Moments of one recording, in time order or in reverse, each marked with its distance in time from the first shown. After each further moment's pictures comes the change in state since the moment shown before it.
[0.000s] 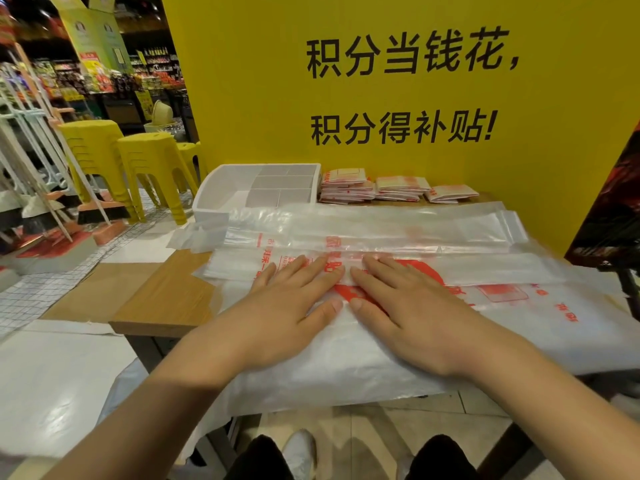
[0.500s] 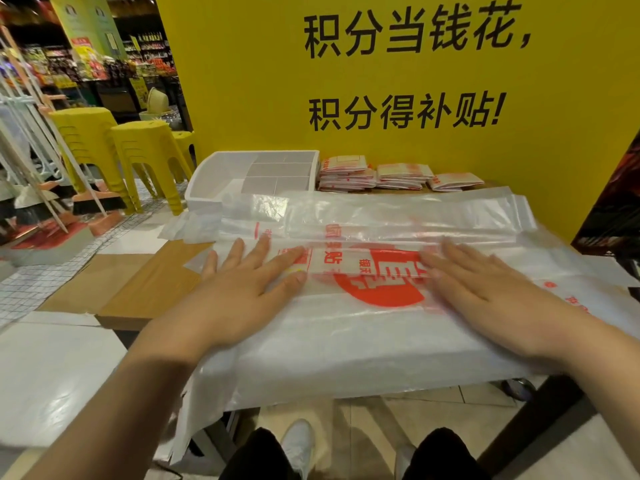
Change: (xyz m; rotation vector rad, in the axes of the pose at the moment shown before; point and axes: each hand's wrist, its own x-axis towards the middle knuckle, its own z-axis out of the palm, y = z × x) left_hand -0.001 -0.037 -0.004 -0.046 0.034 -0.234; right_hand -0.029 0.061 -0.018 0.093 -0.084 0.224
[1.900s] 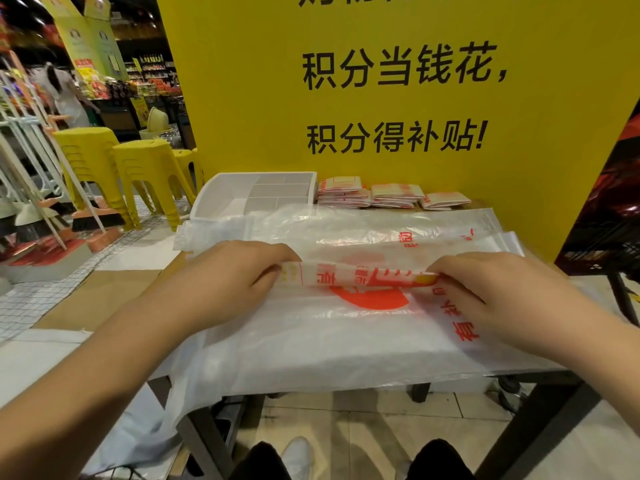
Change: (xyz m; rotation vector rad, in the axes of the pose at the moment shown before) left_hand -0.004 -0.003 -0.051 0.068 0.231 0.309; right_hand -0.020 -0.009 -0.034 -0.272 0.332 -0.163
